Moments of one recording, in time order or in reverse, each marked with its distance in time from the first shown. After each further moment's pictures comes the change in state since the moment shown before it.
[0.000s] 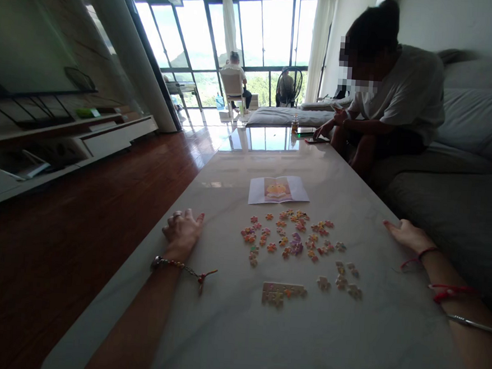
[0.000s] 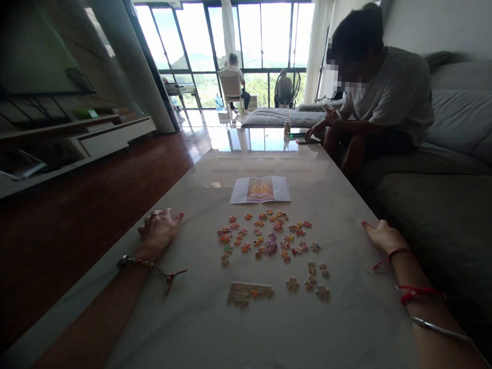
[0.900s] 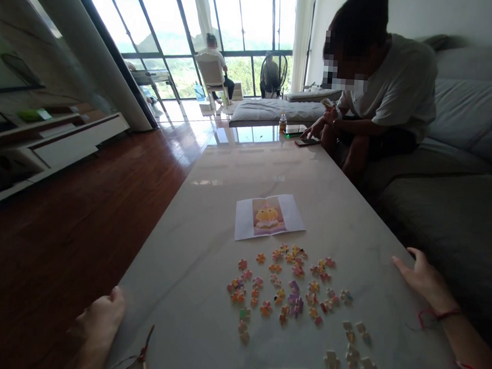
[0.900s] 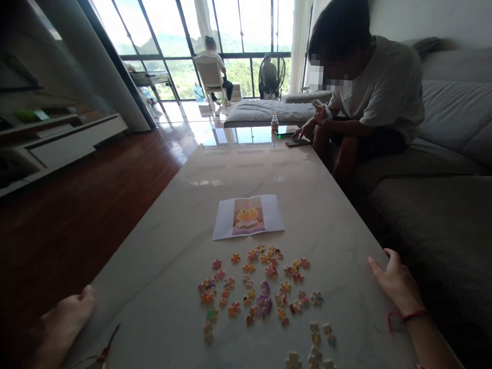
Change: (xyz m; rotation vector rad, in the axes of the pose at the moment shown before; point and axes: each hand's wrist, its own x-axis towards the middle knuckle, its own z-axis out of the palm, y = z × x) left_hand 0.047 -0.097 0.013 0.319 -0.455 -0.502; right_hand -0.009 0.007 0.018 0.095 0.104 0.106
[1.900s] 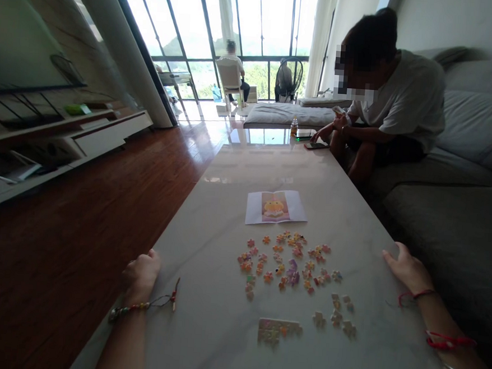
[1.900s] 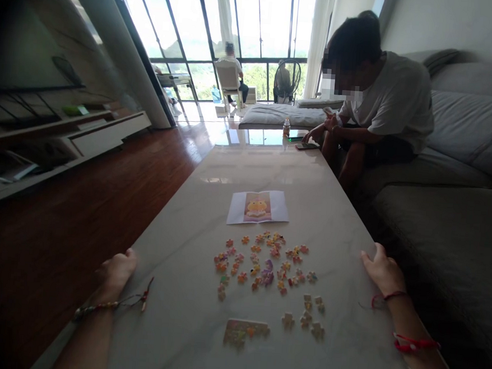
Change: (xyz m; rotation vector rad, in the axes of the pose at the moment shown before) left_hand -0.019 0.006 -0.003 -0.310 0.079 0.090; right_hand -0.003 0.001 0.000 -0.142 0.048 -0.176
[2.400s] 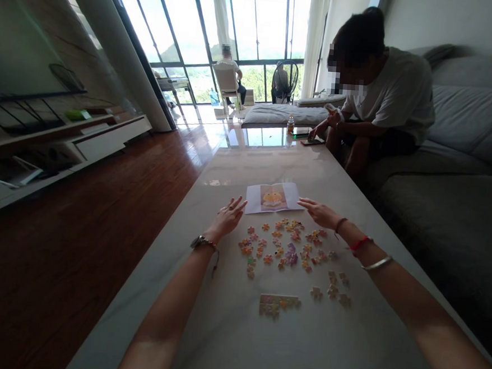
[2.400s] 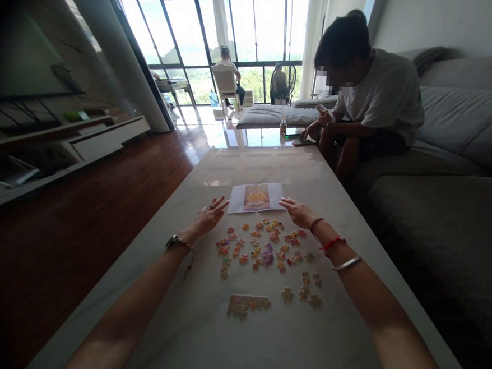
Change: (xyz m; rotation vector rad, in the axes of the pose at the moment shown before) left_hand -0.075 0.153 0.024 0.014 0.064 1.247; right_hand 0.014 -0.184 -0.007 0.215 -0.032 -1.098
